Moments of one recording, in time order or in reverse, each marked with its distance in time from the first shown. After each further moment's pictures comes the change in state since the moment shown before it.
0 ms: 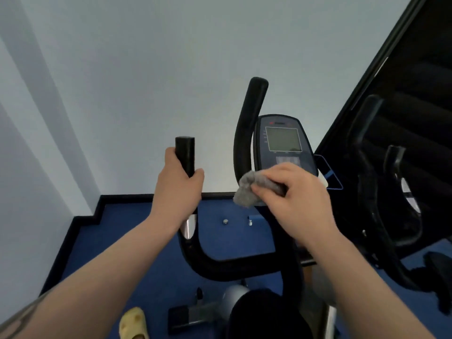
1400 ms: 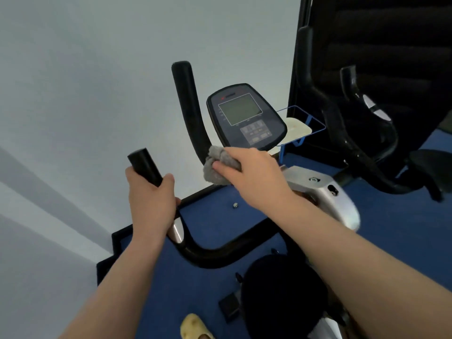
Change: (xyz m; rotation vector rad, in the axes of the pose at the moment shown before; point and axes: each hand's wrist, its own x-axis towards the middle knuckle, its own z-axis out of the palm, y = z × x) left_hand -0.003 0.004 -0.001 0.011 -0.003 0.013; right_hand -0.007 -0.015 0.015 0.137 -0.081 0.291
